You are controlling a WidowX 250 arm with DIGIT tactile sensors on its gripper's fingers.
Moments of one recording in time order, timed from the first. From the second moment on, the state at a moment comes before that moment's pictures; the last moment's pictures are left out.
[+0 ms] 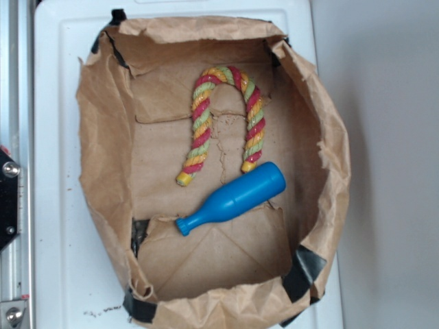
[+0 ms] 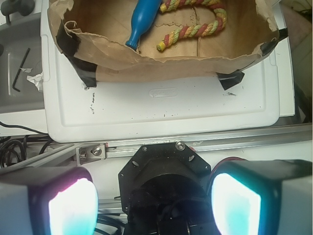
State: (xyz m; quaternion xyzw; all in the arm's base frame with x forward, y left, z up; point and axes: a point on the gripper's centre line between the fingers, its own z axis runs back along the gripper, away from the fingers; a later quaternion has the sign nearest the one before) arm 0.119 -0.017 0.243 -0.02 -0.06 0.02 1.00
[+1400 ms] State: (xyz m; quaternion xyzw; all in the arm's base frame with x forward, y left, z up) arm 0.260 0.019 0.167 0.00 -0.02 0.05 1.00
